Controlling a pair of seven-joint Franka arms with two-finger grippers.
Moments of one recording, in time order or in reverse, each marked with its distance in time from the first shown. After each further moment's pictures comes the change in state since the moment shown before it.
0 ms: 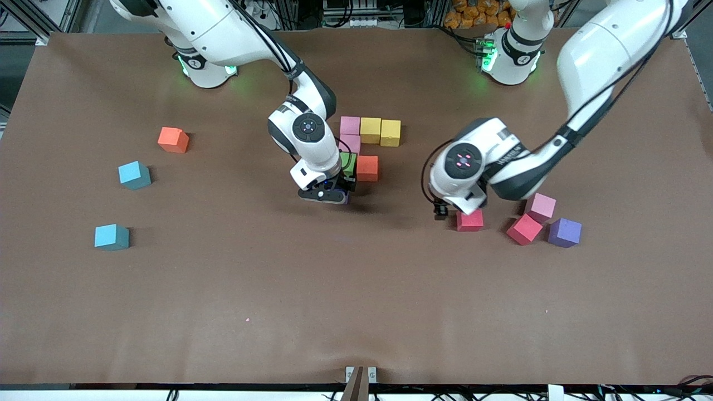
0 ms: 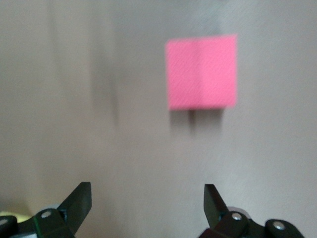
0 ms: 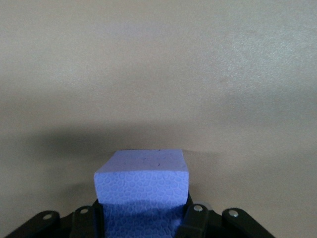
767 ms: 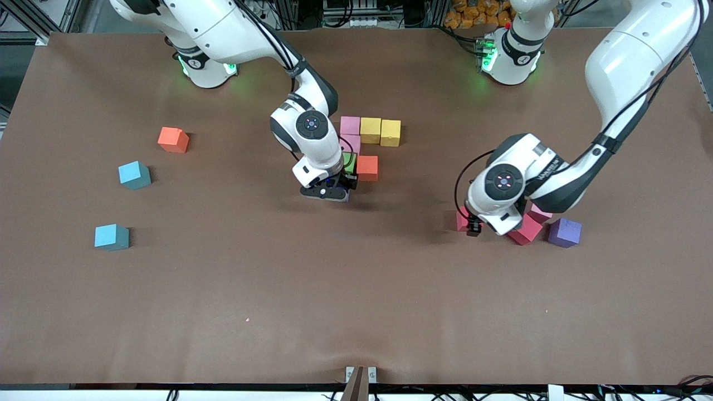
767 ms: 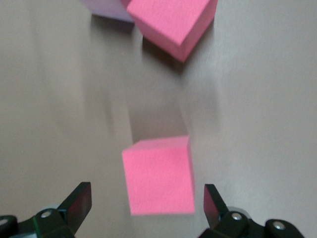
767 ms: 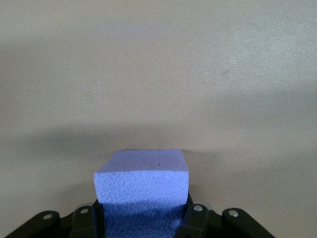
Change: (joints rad) left arm 0.102 0.000 0.030 -0.004 0.081 -0.007 0.124; right arm 0.024 -0.004 -0.014 -0.003 -0.001 -0.007 0.014
